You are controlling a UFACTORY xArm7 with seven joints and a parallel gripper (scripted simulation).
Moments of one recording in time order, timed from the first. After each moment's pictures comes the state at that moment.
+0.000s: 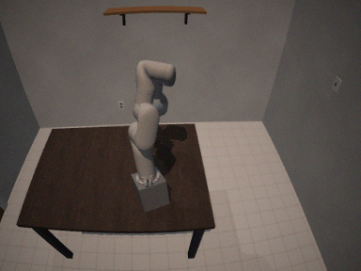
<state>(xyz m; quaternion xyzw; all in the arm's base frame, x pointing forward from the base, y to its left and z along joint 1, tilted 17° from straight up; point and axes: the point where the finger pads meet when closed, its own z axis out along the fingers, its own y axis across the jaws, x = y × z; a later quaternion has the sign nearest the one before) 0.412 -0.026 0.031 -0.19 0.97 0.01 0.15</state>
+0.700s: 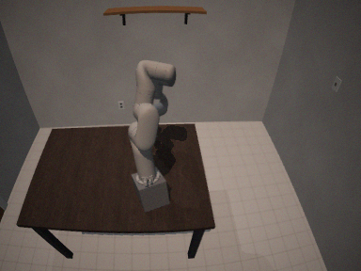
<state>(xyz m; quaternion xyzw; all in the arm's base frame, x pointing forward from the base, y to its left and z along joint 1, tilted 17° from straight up) 0.412 -0.026 0.031 -0.19 0.97 0.01 0.15</state>
